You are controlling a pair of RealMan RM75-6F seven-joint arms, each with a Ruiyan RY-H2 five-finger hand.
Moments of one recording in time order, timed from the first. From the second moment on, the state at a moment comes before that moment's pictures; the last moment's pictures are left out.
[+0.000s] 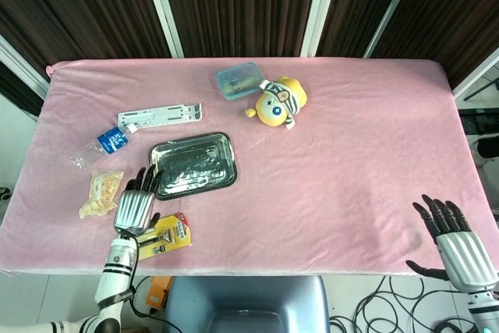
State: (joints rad) left arm -0.50 -1.61 -0.13 -1.65 1.03 1.34 0.80; right arm 0.04 -0.99 -0.06 -1.70 -1.65 1.46 -0.09
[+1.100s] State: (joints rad) left arm -0.48 -1.60 -0.18 -1.30 0.80 1.17 0.66; right arm 0.04 -0.98 -0.07 -1.71 -1.65 1.44 -0.09
